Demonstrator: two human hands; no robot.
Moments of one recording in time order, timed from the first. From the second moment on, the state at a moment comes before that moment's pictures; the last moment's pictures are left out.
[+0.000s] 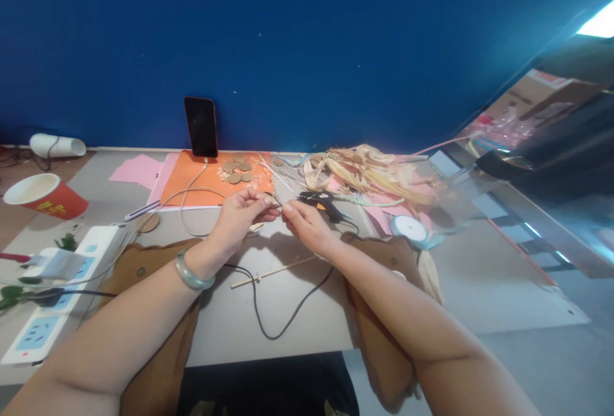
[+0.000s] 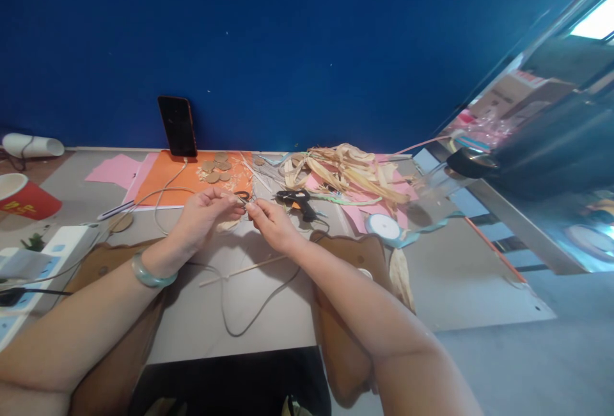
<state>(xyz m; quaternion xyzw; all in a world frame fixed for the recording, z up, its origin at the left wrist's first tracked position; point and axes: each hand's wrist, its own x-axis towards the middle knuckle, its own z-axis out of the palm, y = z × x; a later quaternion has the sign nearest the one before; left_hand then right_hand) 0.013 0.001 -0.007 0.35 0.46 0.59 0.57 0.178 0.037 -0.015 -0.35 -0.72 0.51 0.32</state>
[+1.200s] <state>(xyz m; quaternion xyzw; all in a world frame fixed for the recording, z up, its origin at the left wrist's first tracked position) 0.012 -0.001 -0.004 0.39 0.47 0.55 0.57 0.179 0.041 -0.015 -0.34 -0.63 0.58 0.38</state>
